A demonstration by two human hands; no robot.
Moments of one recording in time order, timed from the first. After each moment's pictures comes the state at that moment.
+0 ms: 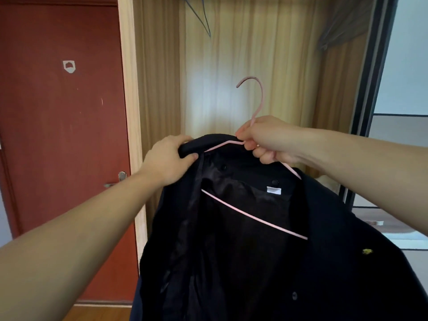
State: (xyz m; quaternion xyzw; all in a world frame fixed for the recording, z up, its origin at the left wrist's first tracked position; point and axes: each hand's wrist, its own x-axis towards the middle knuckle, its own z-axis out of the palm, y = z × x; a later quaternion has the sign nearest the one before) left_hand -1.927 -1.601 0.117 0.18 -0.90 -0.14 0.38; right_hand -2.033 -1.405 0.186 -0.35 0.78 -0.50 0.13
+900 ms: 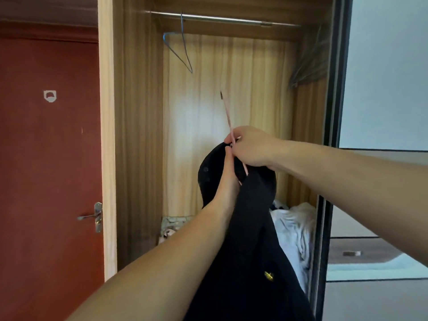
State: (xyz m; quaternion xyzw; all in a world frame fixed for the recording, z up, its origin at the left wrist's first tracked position) left_hand -2.029 -1.453 0.157 -0.03 -0.42 -0.86 0.28; right_hand -2.049 -1.390 0.233 -0.41 0.83 -0.37 -0.09
